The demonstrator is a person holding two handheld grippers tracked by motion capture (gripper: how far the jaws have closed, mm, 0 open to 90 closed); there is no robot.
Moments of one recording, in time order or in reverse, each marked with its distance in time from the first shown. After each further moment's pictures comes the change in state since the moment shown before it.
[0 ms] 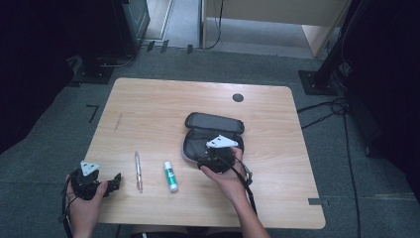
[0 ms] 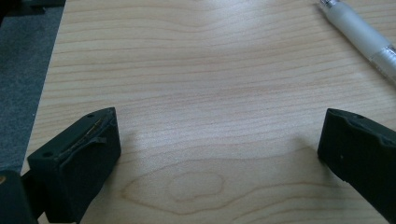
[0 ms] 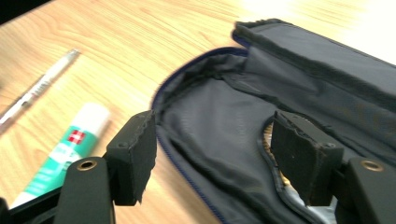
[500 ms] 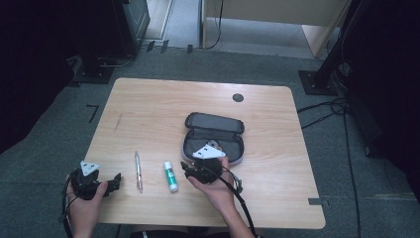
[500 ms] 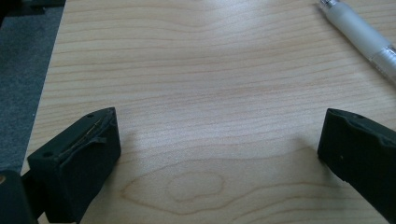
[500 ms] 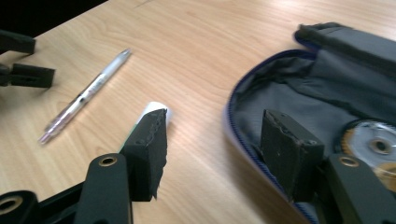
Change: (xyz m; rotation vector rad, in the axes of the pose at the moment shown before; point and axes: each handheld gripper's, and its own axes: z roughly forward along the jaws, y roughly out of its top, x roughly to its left) left arm 0.000 0.000 0.000 0.000 0.000 0.000; right arm 0.043 -0.009 0.005 -0.027 0.071 -0.021
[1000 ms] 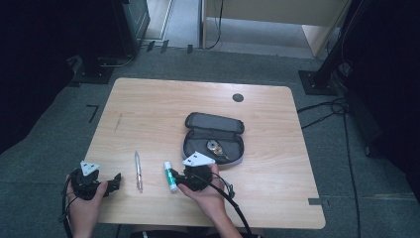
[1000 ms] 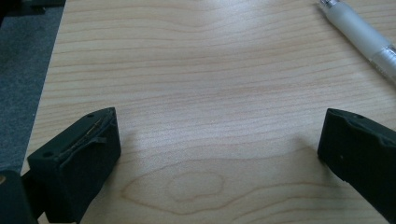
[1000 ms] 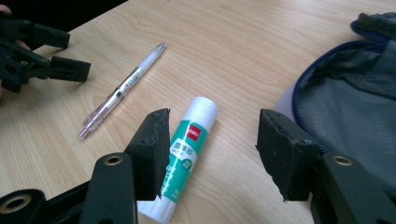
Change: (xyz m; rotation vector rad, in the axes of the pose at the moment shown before) left arm 0.000 0.000 0.000 0.000 0.000 0.000; right arm 0.028 -0.008 0.012 0.000 0.061 -0.004
